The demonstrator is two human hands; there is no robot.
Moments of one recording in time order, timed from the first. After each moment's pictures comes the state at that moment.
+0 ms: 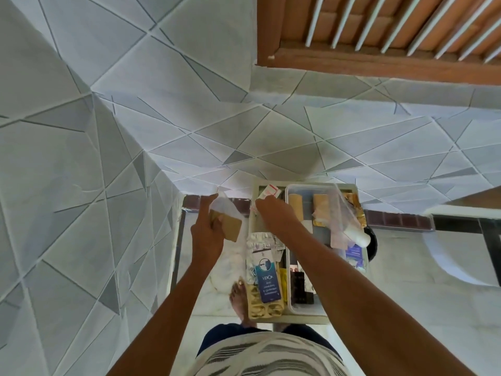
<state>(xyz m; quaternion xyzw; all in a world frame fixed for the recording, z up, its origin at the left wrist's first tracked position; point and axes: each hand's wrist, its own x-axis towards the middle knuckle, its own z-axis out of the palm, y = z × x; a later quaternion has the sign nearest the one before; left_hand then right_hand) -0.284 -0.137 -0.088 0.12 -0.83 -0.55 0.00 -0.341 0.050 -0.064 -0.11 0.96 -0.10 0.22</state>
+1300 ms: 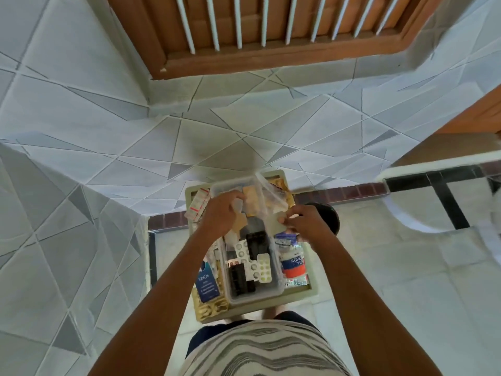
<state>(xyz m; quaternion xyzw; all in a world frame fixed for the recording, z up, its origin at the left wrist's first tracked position) -0.324 0.047 -0.042 -0.11 -0.91 -0.34 -0.19 -0.240 0.270 -0.031 0.33 0.72 -0.58 0.18</state>
